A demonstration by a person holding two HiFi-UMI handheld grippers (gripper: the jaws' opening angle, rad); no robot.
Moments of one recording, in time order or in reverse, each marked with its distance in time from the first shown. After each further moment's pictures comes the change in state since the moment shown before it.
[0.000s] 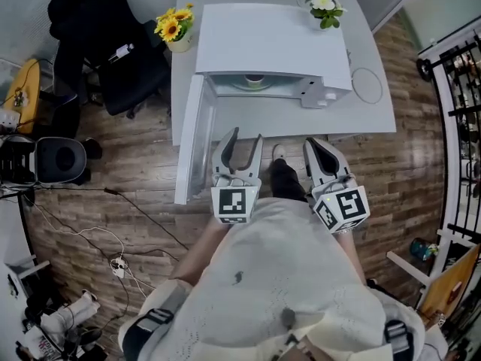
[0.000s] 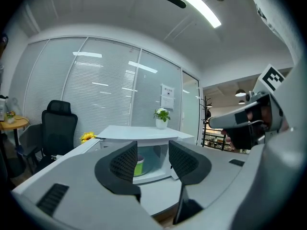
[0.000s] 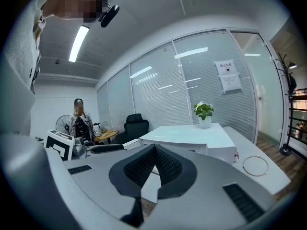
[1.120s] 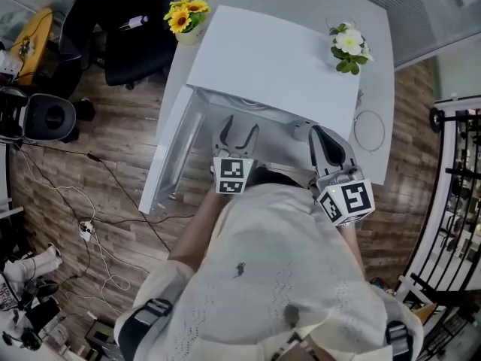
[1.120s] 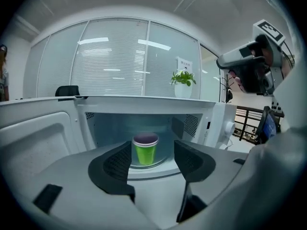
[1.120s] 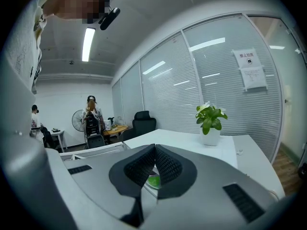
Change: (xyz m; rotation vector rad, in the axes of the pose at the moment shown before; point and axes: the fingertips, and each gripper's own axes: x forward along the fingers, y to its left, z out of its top) left arm 0.187 0.042 -0.113 -0.025 0.235 0.204; right arm 0.132 -0.139 0.049 -0.106 0.050 0.228
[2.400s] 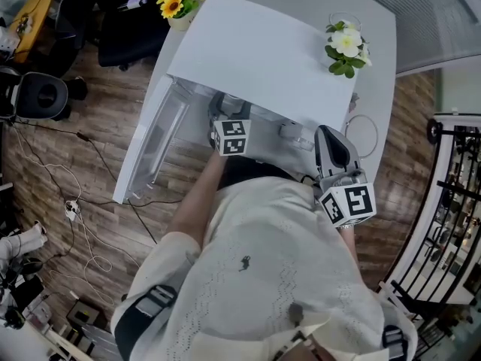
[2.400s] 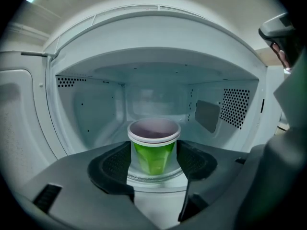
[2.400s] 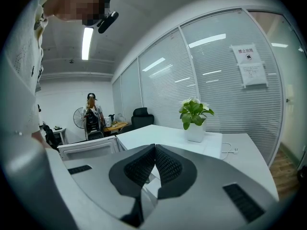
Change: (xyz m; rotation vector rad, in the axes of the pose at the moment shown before) left arm 0.113 0.018 -0.038 -0.055 0.102 0.211; right arm -0.009 -0.072 -0.019 -0.002 0.040 0.017
